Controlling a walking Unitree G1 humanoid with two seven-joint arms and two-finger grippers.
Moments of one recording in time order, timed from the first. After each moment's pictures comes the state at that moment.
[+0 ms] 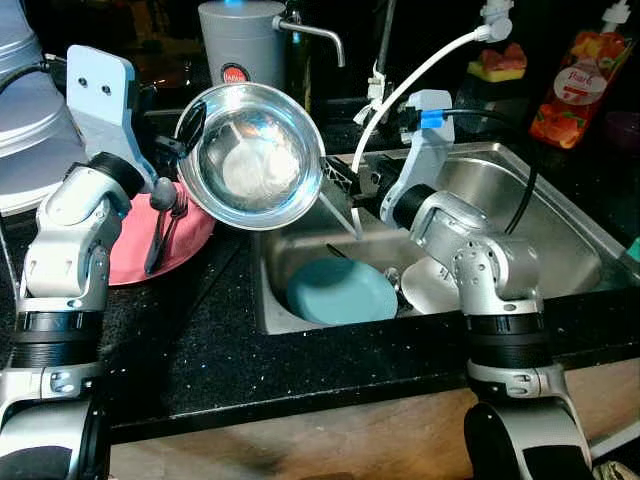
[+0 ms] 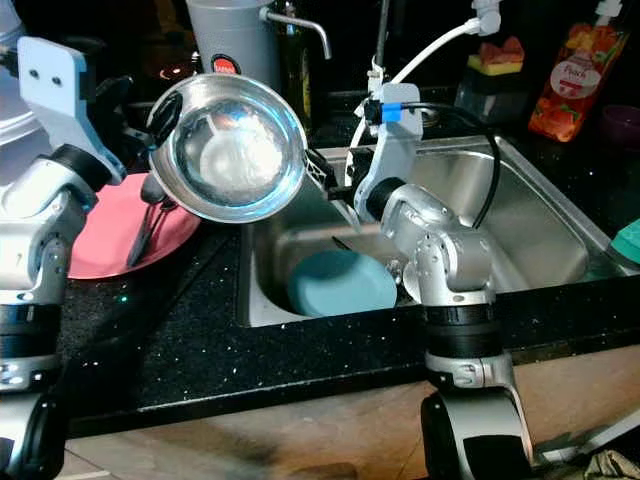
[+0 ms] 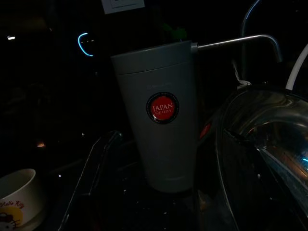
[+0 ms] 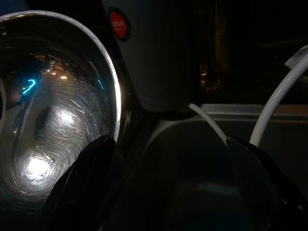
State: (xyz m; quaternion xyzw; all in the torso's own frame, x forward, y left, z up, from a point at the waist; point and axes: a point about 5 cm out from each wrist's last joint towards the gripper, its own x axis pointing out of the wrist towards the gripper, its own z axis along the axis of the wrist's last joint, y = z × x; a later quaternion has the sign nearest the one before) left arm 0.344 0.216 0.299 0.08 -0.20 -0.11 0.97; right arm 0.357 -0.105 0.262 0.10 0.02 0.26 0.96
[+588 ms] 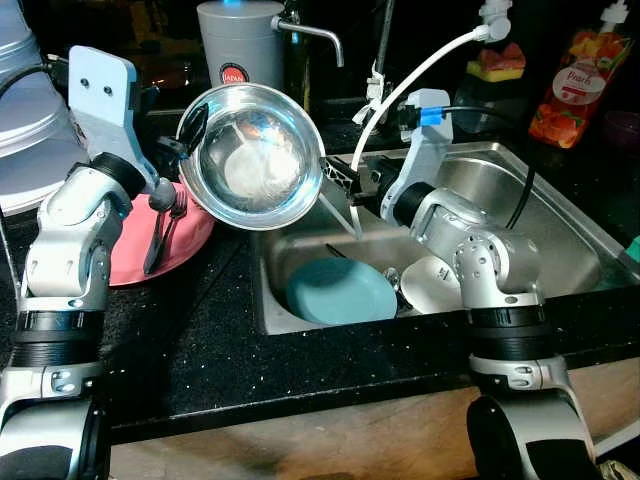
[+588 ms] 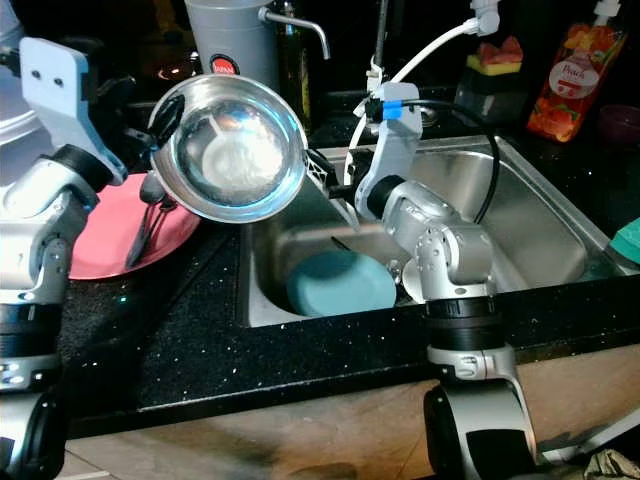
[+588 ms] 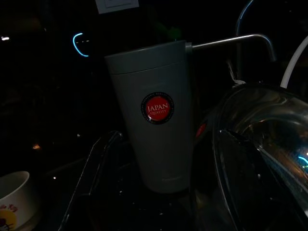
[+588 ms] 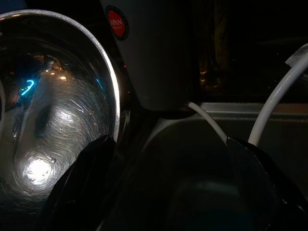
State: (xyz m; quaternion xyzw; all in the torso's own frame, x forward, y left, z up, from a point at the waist) left arm 0.346 0.216 0.298 0.08 -0.20 -0.11 0.97; right arm 0.361 -0.109 0.265 0.10 0.02 0.26 0.96
